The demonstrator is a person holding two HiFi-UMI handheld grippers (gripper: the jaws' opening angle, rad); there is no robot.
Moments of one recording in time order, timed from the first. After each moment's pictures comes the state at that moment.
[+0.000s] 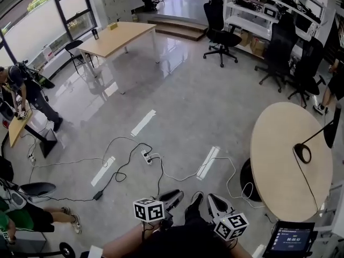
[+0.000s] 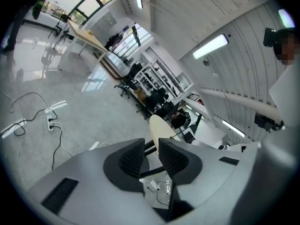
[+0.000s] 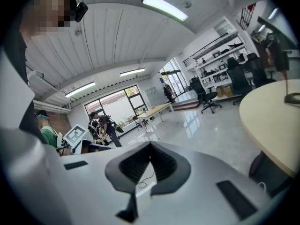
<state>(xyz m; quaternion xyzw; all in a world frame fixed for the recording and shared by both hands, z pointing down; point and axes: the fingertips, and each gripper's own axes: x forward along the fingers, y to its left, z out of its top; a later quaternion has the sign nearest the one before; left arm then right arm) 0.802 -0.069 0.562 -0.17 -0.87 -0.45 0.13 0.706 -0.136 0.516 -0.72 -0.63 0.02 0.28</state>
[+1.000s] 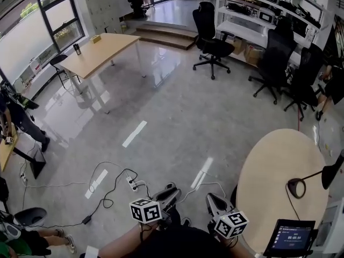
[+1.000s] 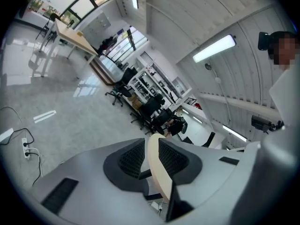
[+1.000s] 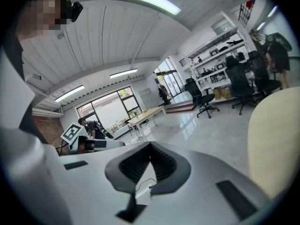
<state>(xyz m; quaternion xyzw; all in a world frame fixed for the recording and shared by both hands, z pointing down) 0.616 0.136 0.546 -0.16 -0.89 -0.43 0.09 0.515 0.055 0.525 -0.71 -0.64 0.03 0.28</state>
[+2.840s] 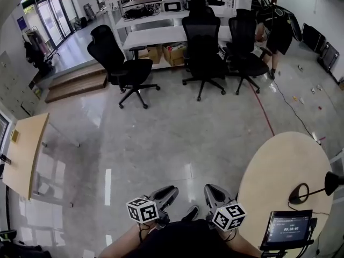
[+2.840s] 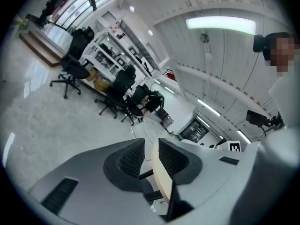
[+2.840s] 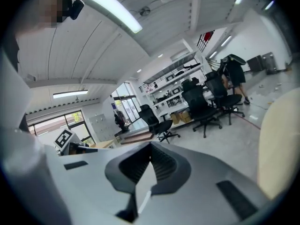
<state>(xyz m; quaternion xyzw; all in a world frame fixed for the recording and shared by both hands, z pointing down) 0.185 0.452 0.541 0.11 -0.90 -0.36 0.20 0.125 0.338 0.519 -0.48 -0.83 0.13 0.24</state>
